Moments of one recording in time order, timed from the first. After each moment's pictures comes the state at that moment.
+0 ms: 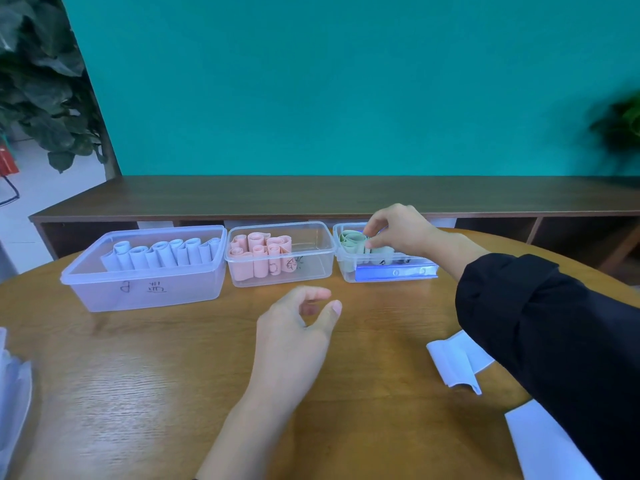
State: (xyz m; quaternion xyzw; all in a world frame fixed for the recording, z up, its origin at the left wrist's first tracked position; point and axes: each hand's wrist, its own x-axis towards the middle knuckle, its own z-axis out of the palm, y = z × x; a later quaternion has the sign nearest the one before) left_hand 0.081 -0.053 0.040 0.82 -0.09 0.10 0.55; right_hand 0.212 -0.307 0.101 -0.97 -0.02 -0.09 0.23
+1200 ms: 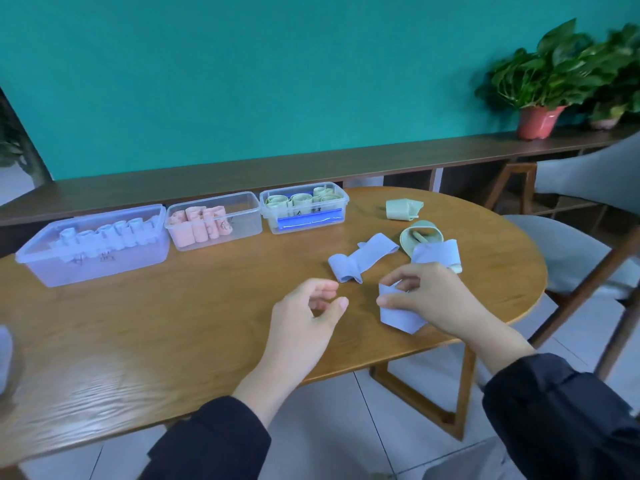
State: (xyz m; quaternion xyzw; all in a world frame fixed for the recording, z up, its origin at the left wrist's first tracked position) left_hand -0.057 -0.113 0.011 0.81 -0.23 0.03 0.53; right_hand -0.120 -0.324 0.036 -0.90 0.15 -0.13 0.39
